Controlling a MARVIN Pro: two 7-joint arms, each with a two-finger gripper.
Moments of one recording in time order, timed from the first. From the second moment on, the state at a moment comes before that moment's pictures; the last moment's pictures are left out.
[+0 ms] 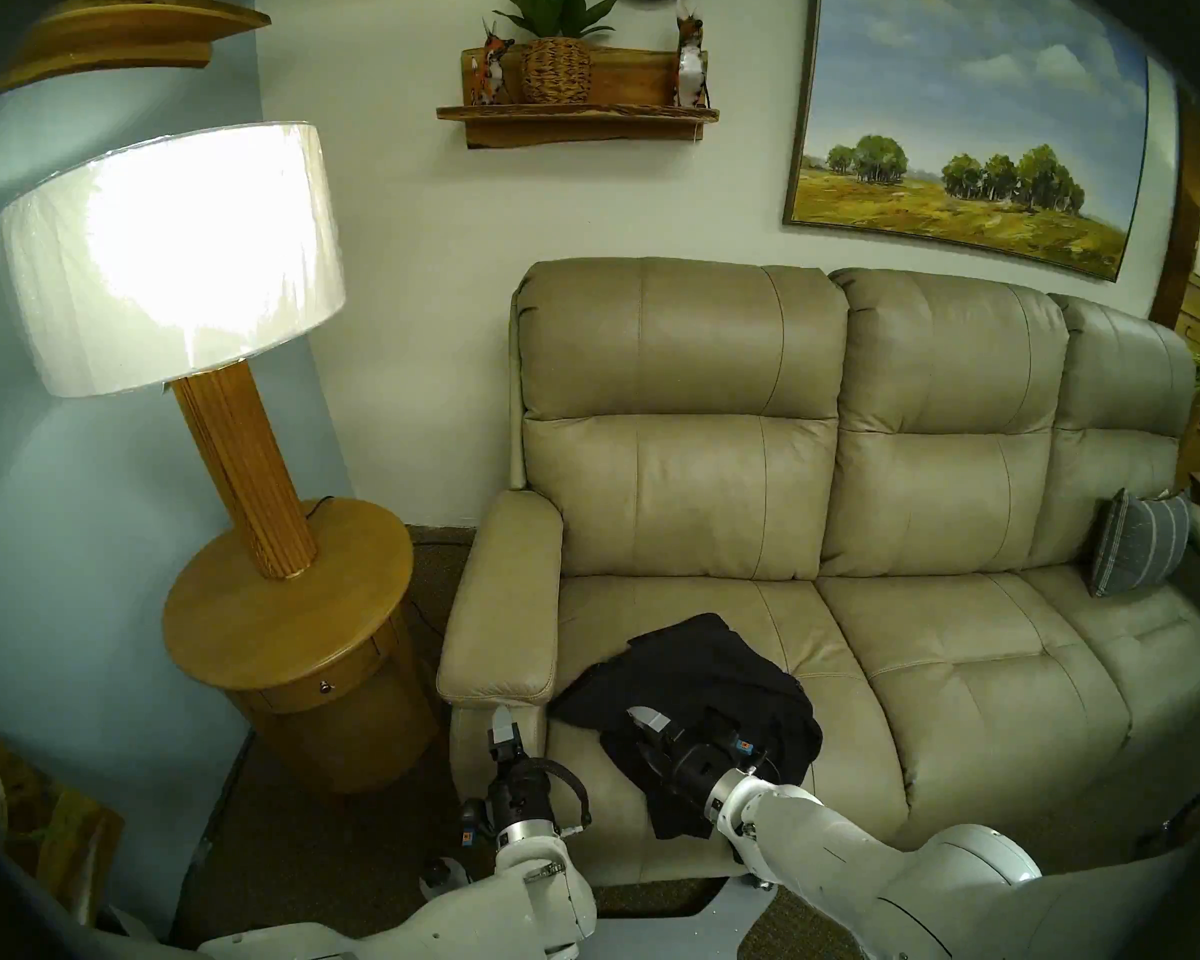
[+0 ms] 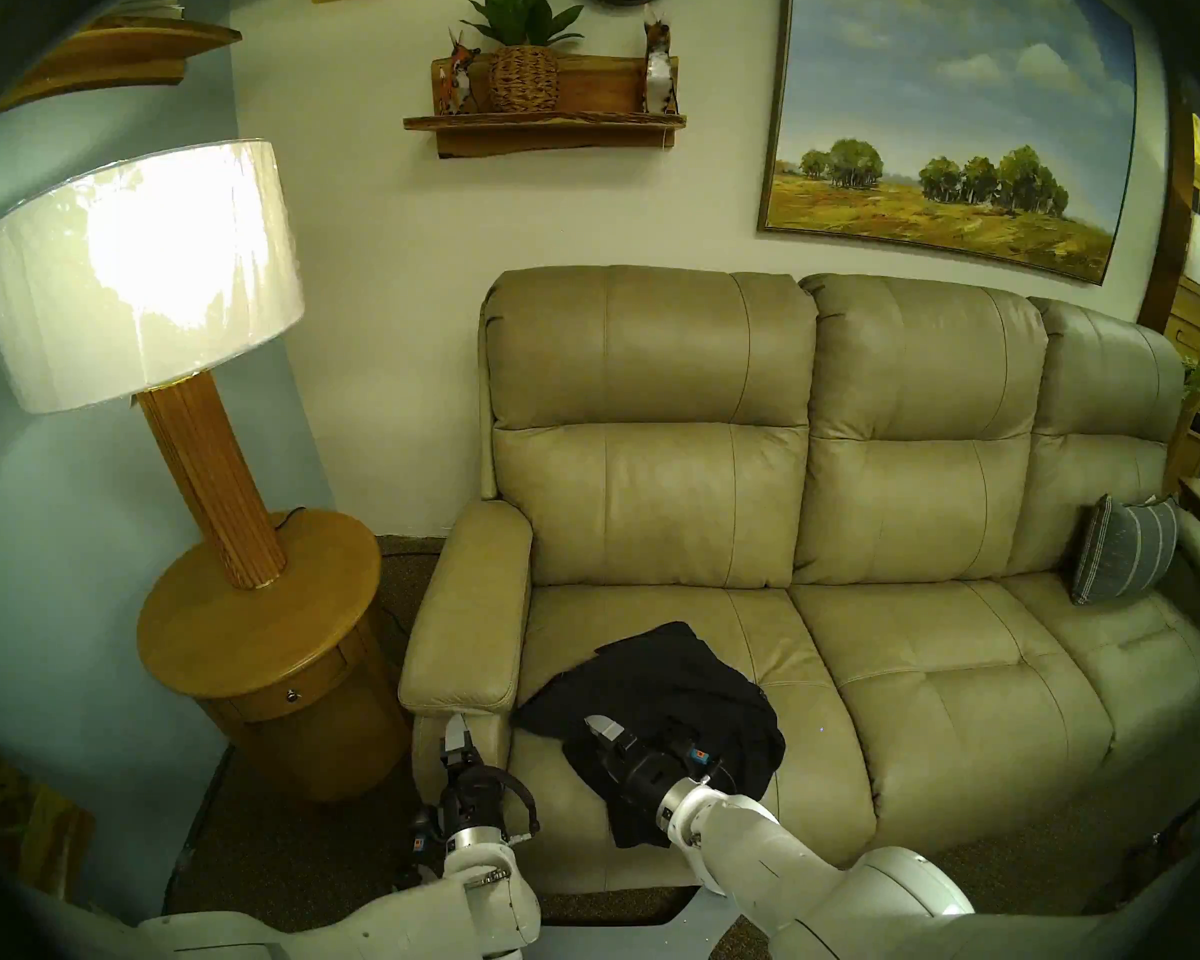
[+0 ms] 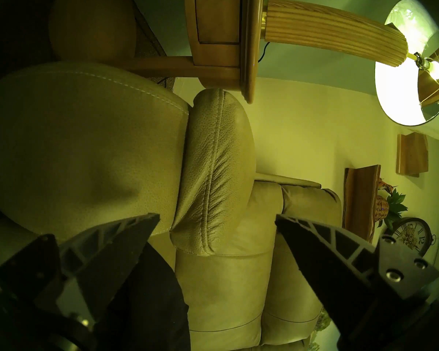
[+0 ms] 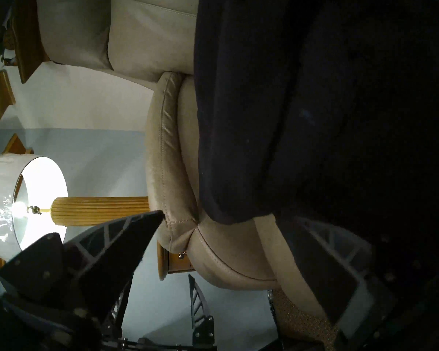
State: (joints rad) left arm 1.42 -1.46 -0.54 -0.72 -2.88 -0.53 -1.05; right arm -1.19 -1.49 1.05 -0.26 1.42 0.25 0.75
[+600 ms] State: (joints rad) left arm 1.42 -1.46 -0.54 -0.72 -2.88 -0.53 -1.05; right arm -1.07 -1.59 1.12 -0.16 1.46 0.21 0.48
